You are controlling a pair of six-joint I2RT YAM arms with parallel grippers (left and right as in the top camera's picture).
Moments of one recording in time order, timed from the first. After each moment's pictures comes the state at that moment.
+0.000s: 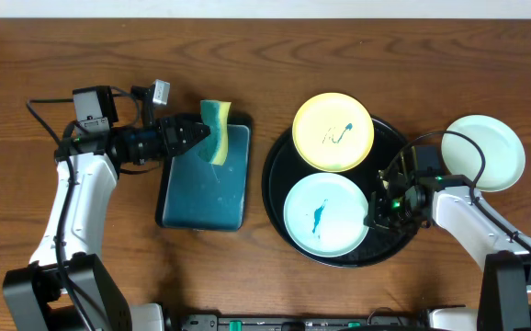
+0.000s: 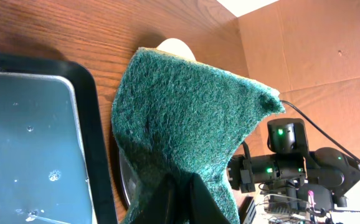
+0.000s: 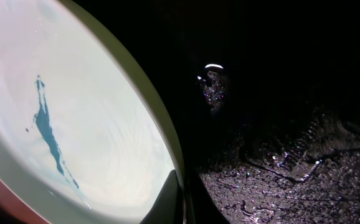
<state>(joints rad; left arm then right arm) 0.19 1.53 1.05 -0.58 1.09 -0.12 0.10 1.53 0.70 -0.66 -0.41 0.30</state>
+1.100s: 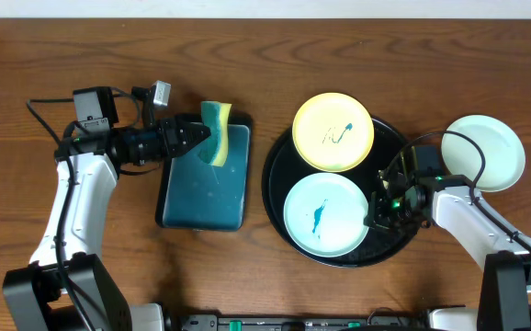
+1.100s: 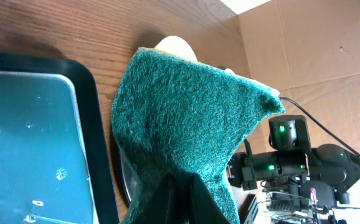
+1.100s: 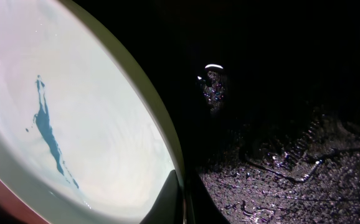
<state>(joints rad) 0.19 1.53 1.05 -0.60 1.09 -0.09 0.10 1.53 0.70 -0.66 -0.41 0.30</state>
